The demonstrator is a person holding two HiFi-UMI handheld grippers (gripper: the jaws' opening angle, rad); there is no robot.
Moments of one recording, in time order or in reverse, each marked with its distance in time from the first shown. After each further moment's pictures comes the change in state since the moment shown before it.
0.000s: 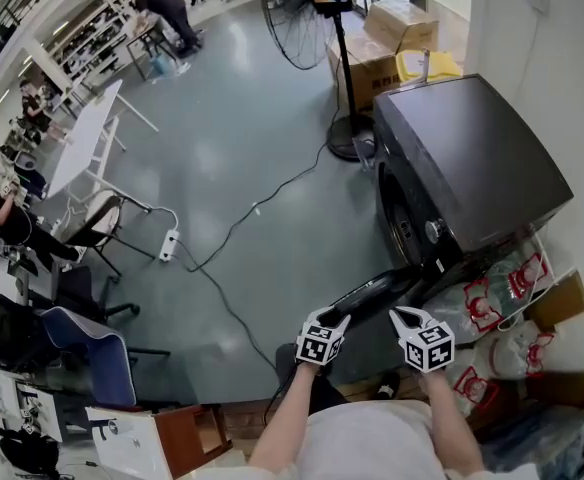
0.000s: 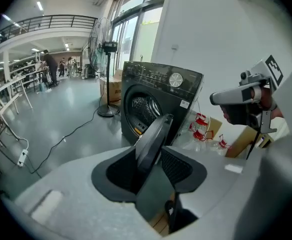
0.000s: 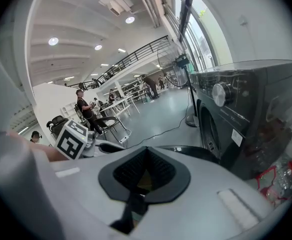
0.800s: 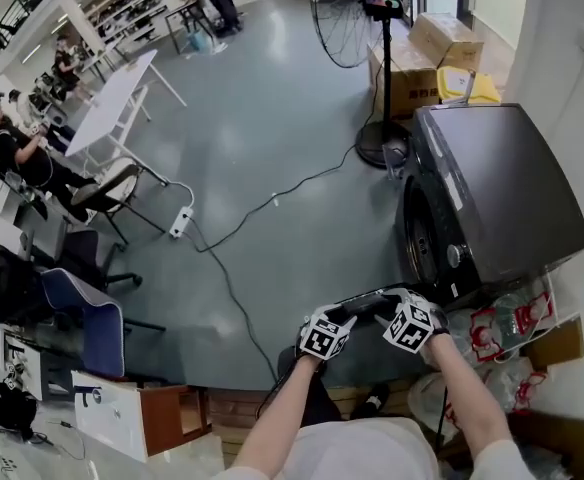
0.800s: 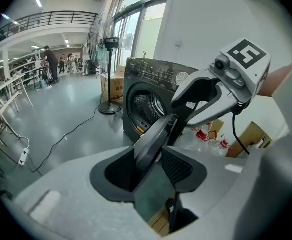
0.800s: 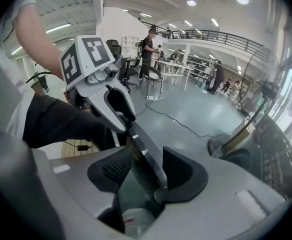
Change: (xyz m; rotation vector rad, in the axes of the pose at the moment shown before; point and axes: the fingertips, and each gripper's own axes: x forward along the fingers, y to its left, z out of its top) left arm 0.010 0.018 0.013 -0.010 0.038 0.006; right arm 0.099 0.010 -0.020 -0.899 0.433 0.269
